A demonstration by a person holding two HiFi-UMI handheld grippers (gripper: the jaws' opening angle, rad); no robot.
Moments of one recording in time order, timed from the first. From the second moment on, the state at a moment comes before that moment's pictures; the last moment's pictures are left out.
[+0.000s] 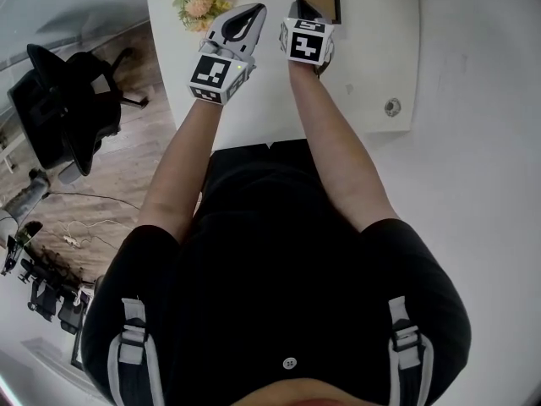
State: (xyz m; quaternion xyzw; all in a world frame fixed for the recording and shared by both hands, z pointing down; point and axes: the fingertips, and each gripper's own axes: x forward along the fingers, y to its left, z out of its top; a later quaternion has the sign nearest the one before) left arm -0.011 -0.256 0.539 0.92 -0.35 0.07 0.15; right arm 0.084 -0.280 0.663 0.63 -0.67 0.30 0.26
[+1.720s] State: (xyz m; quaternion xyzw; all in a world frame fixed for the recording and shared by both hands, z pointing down) left arm 0.029 -0.200 0.490 0.91 -0.38 0.06 0.11; right arm 0.094 -0.206 0.569 0.44 -0.73 0.52 -0.02
